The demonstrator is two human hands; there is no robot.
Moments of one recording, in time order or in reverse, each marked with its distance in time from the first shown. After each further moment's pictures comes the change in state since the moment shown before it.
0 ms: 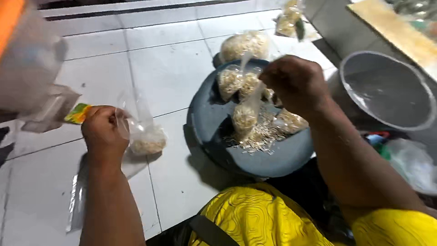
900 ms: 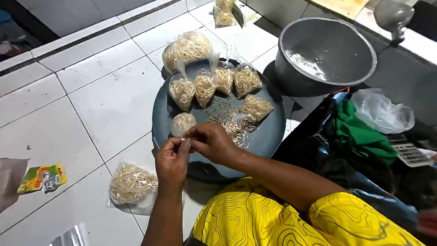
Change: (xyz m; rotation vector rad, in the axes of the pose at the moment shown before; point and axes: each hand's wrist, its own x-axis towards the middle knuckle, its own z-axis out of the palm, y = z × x) left_hand -0.062 0.176 0.129 -1.034 -0.286 -0.049; right_hand -0.089 -0.016 0.112 0.487 0.076 0.363
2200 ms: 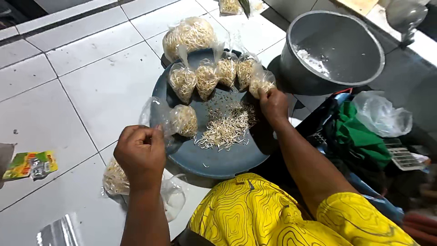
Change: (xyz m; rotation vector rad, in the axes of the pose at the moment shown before) left_hand 0.020 0.026 -0.042 0.870 0.196 0.212; right_hand -0.003 0.108 -0.157 -0.821 0.506 0.715
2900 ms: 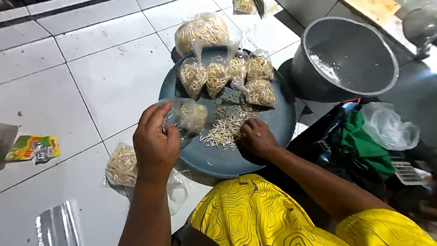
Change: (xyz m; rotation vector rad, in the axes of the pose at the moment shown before) left_hand 0.010 0.014 -0.004 -0.027 -0.136 0.039; right_hand -0.091 0.007 0.040 -0.164 -0.327 -0.822
